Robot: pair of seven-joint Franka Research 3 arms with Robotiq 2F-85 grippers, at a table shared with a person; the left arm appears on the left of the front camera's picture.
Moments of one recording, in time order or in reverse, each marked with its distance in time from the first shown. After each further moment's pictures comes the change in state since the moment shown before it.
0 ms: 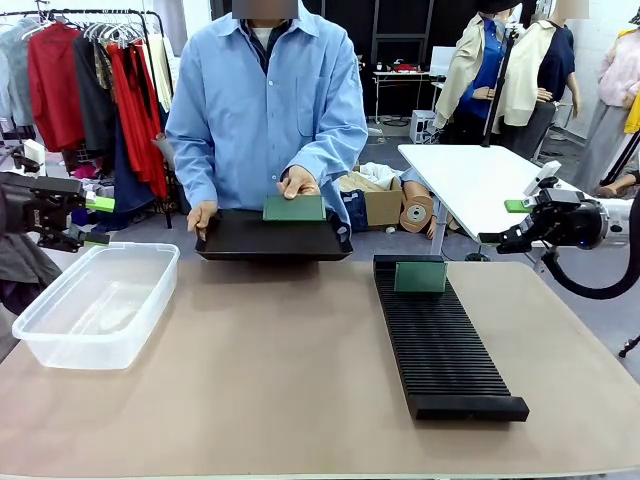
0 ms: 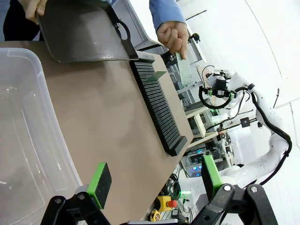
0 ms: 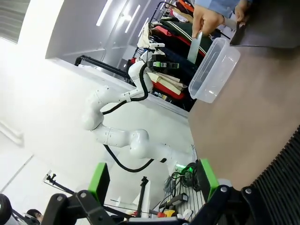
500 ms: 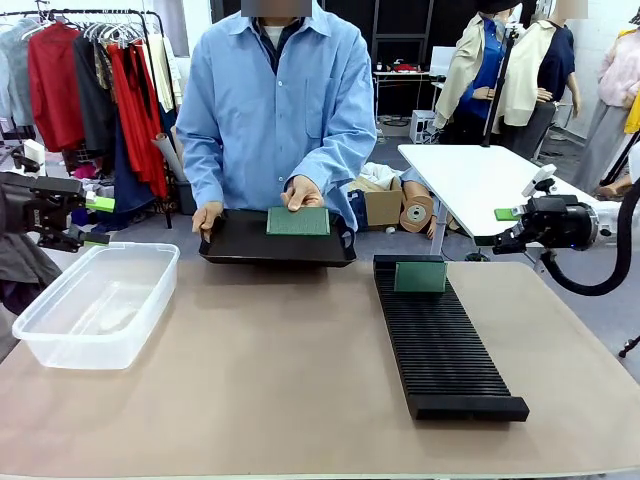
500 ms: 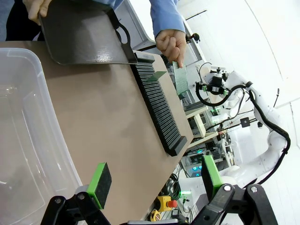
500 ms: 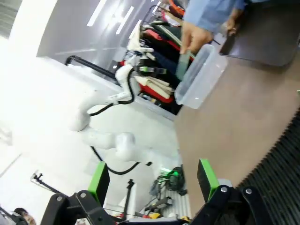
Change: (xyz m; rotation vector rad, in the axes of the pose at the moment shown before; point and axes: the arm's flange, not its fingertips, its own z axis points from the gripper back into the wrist) left arm 0.000 0.000 0.000 0.000 0.000 0.000; right arm 0.010 -0.019 0.007 -0.032 -0.014 0.054
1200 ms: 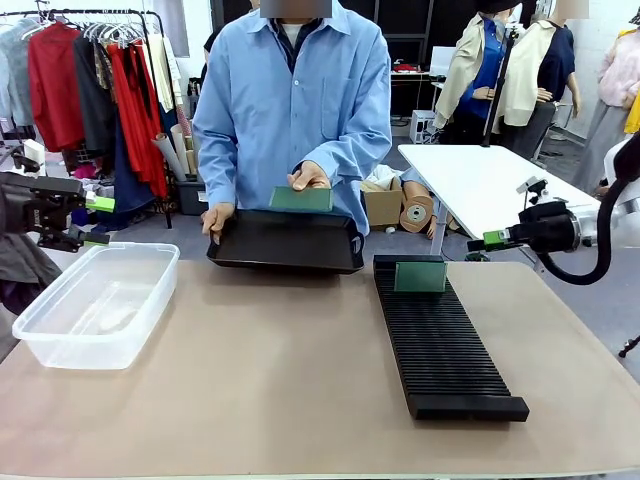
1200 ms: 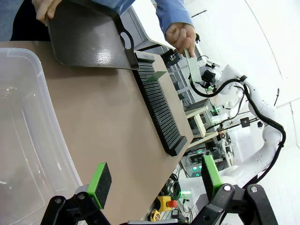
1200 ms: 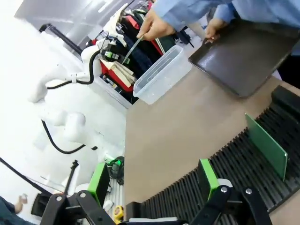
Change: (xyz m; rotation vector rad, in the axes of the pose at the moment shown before) left arm 0.000 0.000 0.000 0.000 0.000 0.000; right arm 0.027 -0.049 0.020 -0.173 0.065 0.274
